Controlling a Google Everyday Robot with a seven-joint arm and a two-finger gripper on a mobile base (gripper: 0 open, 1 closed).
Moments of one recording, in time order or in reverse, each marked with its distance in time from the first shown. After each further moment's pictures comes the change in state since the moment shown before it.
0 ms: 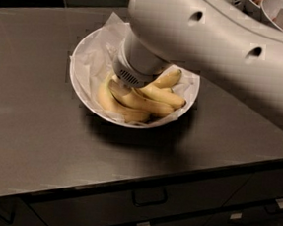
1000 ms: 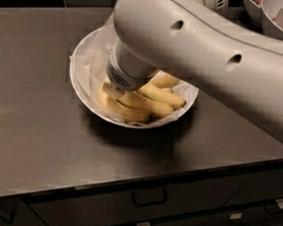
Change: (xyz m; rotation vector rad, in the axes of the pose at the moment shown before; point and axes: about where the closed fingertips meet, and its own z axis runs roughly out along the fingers) arm -0.004 0.008 0.009 0.006 0.025 0.032
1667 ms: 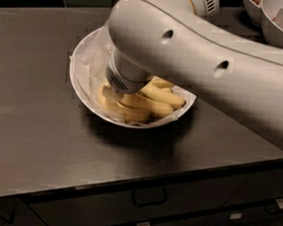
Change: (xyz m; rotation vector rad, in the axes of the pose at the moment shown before) arm 0.007 0.000 0.011 0.012 0.033 0.037
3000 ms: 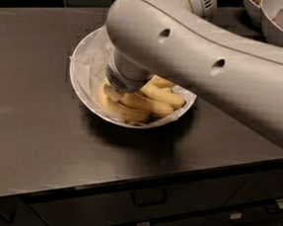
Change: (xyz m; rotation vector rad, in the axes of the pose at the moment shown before) arm 0.003 -0.004 0.000 0.010 0.021 0.015
